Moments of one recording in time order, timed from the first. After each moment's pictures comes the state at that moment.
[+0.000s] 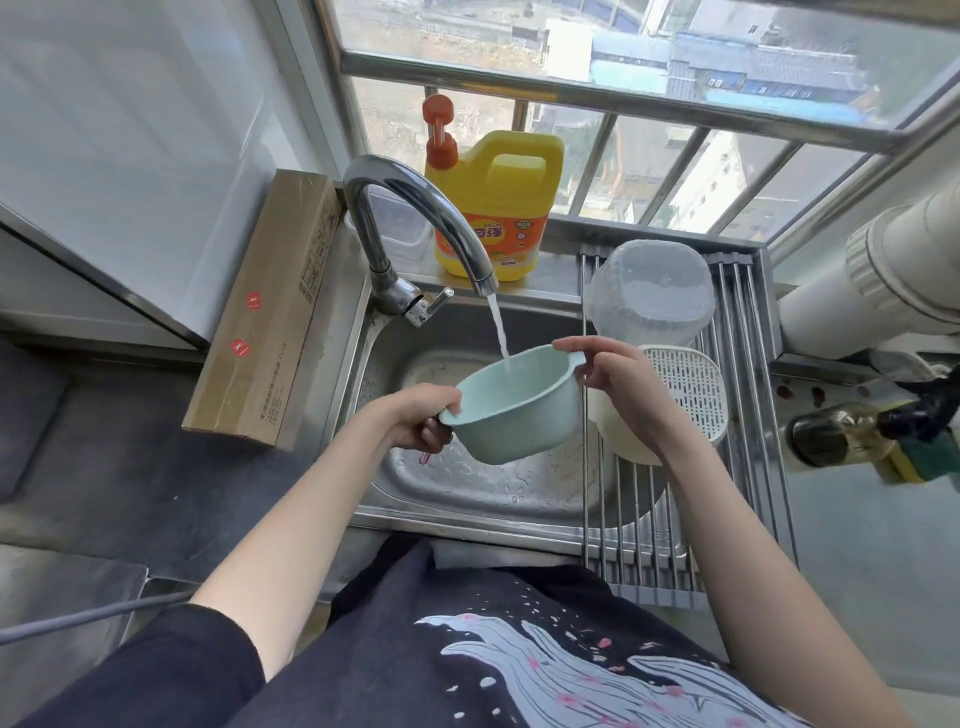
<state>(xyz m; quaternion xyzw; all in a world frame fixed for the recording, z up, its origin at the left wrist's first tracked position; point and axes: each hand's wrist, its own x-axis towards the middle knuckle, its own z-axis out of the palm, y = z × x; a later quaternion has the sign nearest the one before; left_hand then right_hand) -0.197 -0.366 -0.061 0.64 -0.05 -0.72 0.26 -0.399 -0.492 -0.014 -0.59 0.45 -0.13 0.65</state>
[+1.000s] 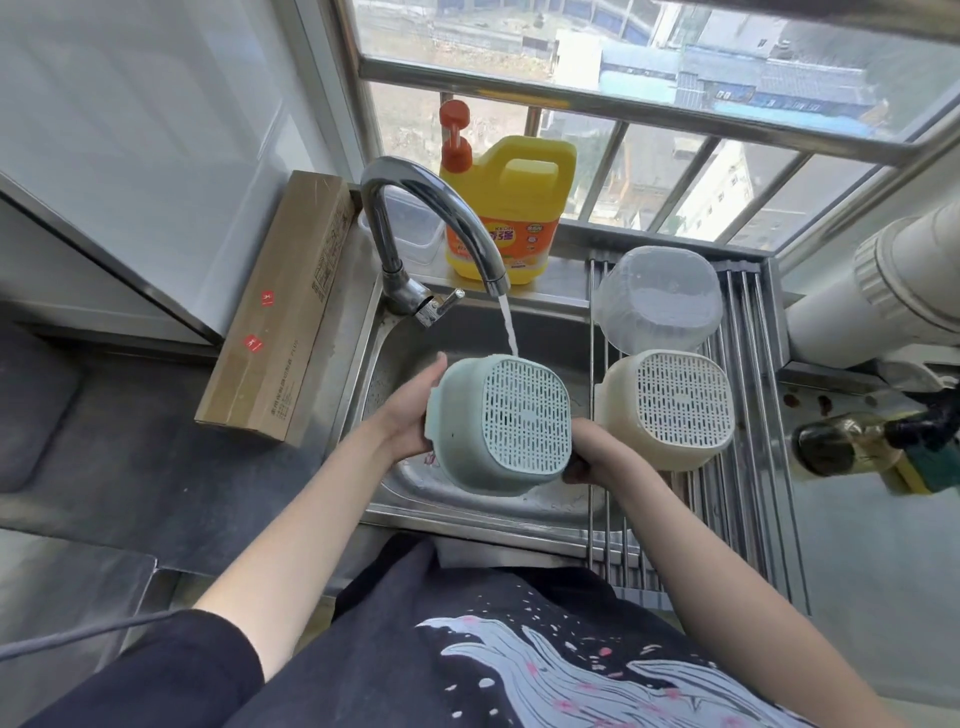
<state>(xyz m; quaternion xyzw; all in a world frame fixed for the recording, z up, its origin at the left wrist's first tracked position) -0.199 -0.343 -0.061 0.49 0.01 -0.73 0.47 -0.393 -0.456 -0.081 -0.44 0.57 0.12 0.69</state>
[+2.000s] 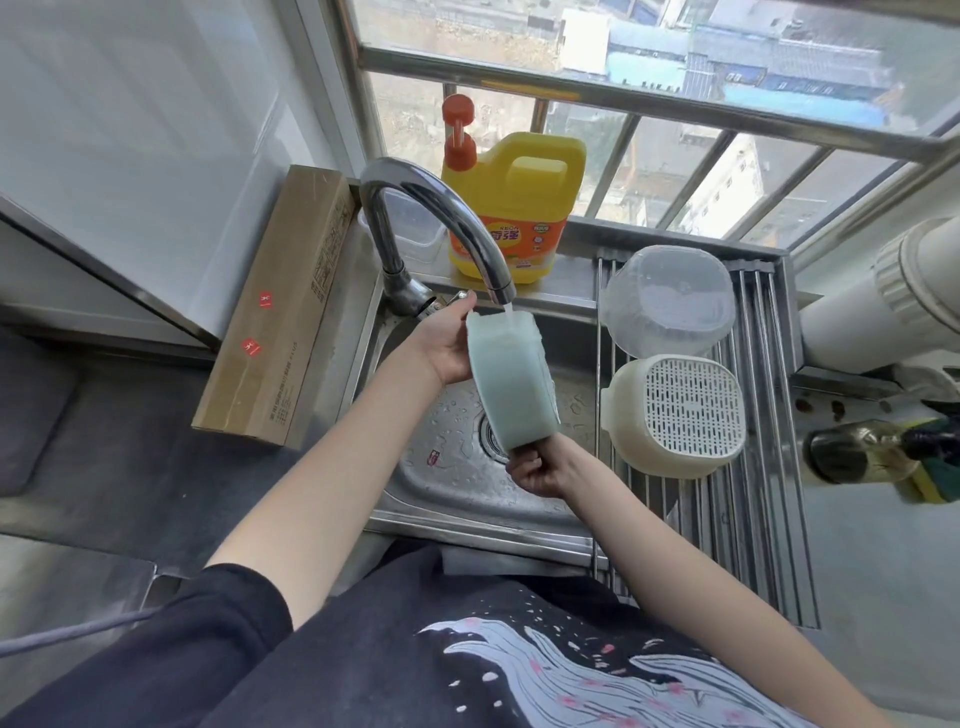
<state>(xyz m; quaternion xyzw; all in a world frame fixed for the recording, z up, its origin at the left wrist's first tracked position) -0.187 -0.424 -0.010 0.46 0.09 -0.70 0.54 -0.355 -0.433 -0.109 -0.03 0.51 0.03 0.86</state>
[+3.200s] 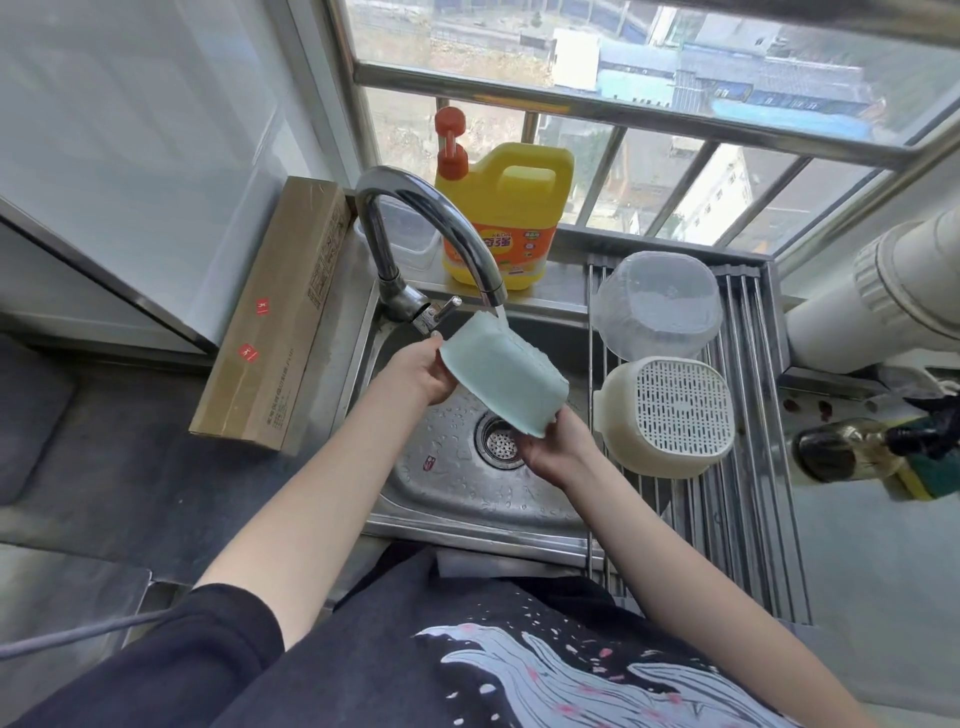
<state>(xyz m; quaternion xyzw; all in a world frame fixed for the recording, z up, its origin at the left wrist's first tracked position) -0.183 -0.410 -0.044 0.58 0.24 -0.52 0.58 -0.354 -0.442 -0.072 0.08 0.45 -0.18 0.87</state>
